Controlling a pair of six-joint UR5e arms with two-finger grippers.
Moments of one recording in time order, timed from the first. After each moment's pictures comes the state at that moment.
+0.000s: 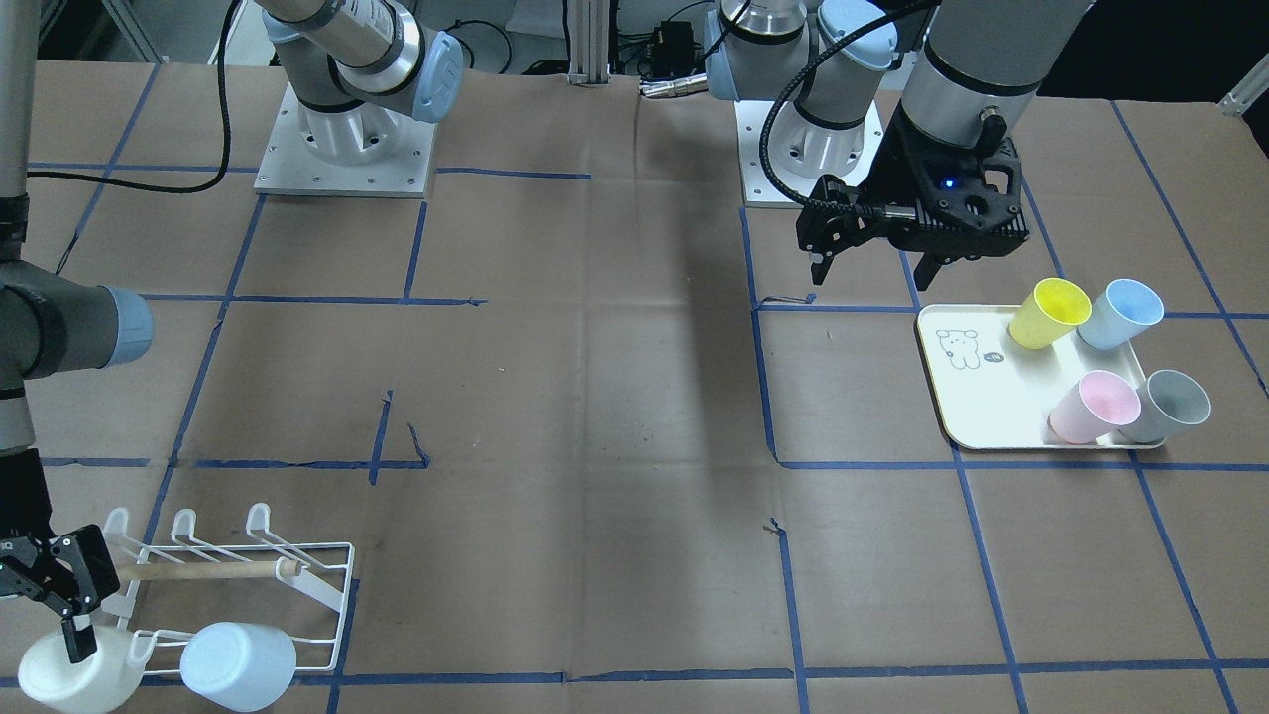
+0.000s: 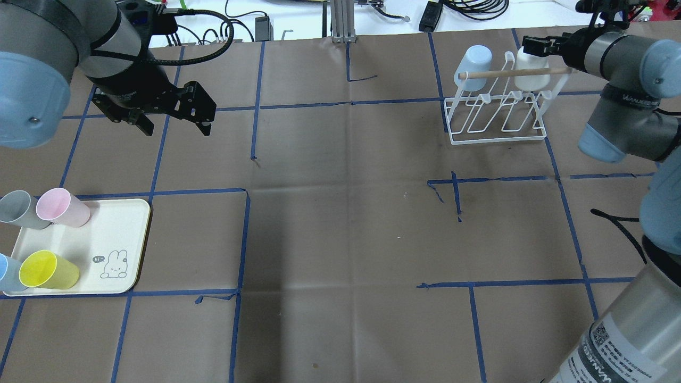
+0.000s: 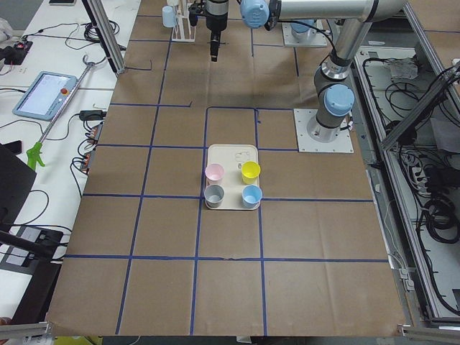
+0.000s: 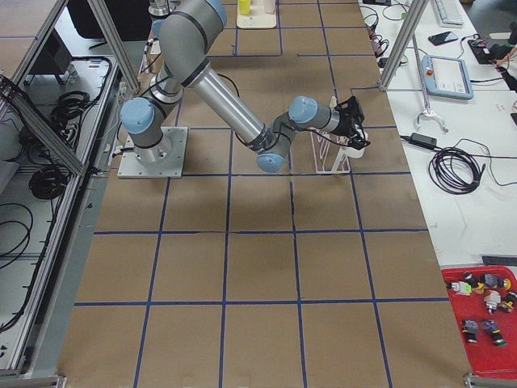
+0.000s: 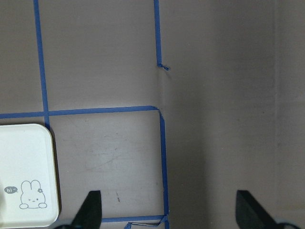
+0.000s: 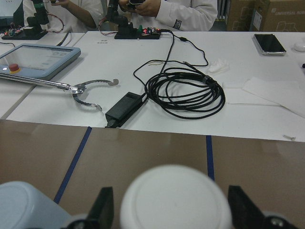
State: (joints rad) left arm -1.55 -1.56 -1.63 -1.47 1.58 0.07; right arm 1.16 -1.01 1.76 -3.24 -1.07 -0.24
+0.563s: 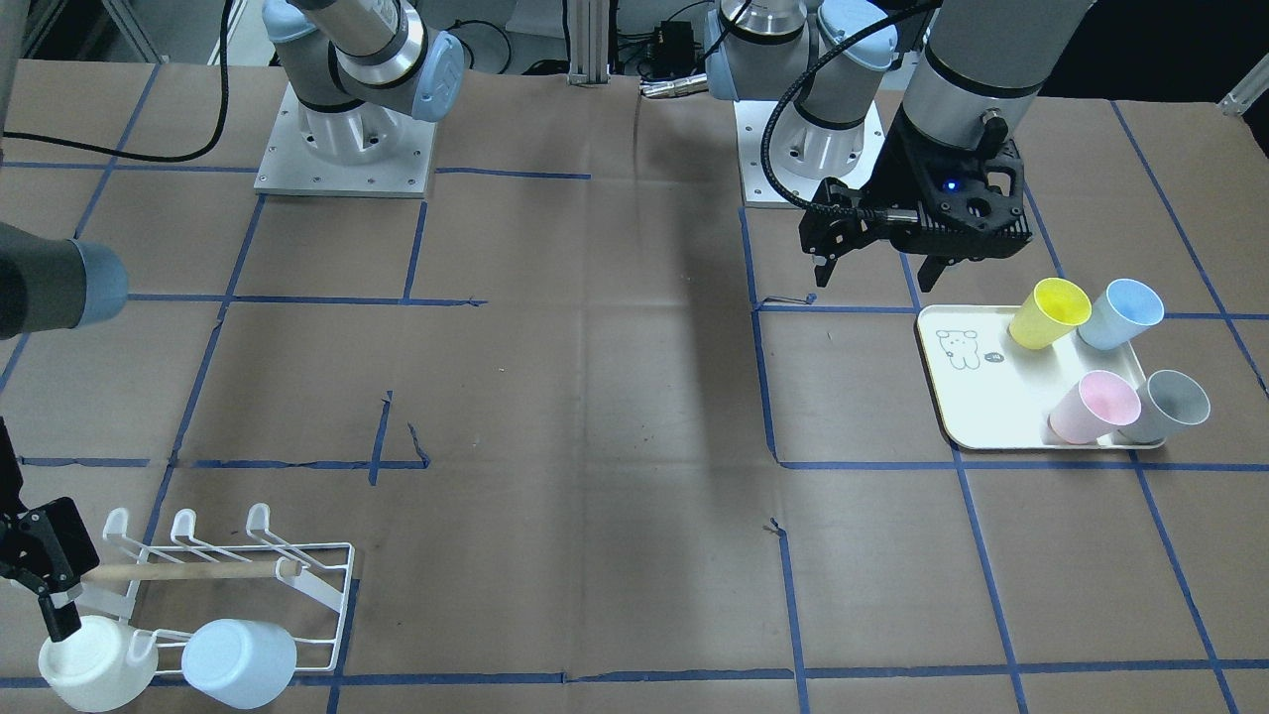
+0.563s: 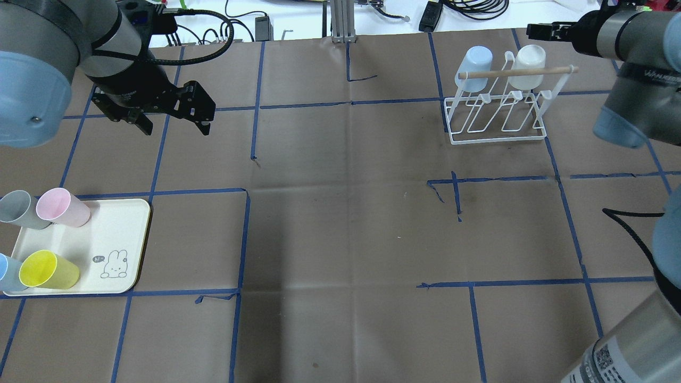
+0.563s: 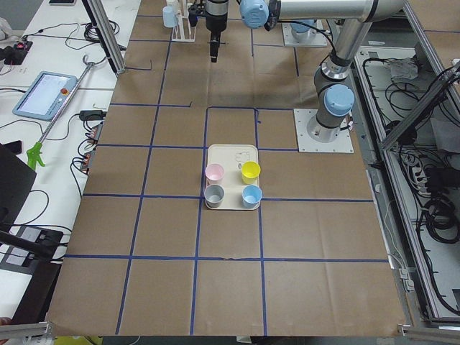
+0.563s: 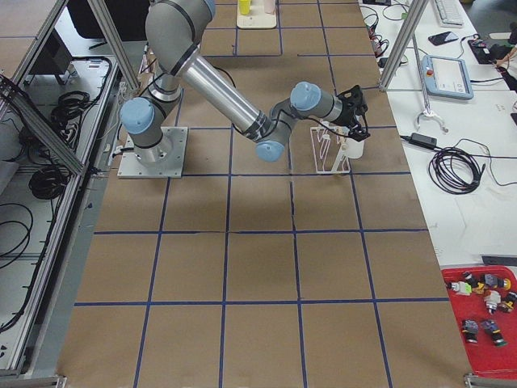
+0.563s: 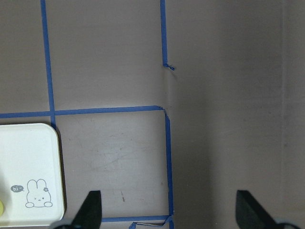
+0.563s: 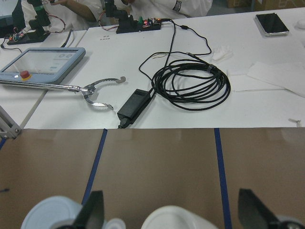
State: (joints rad) left arm -1.55 -1.56 -1.63 -1.46 1.58 0.07; right arm 1.18 -1.14 1.74 -2.94 -1.09 -0.23
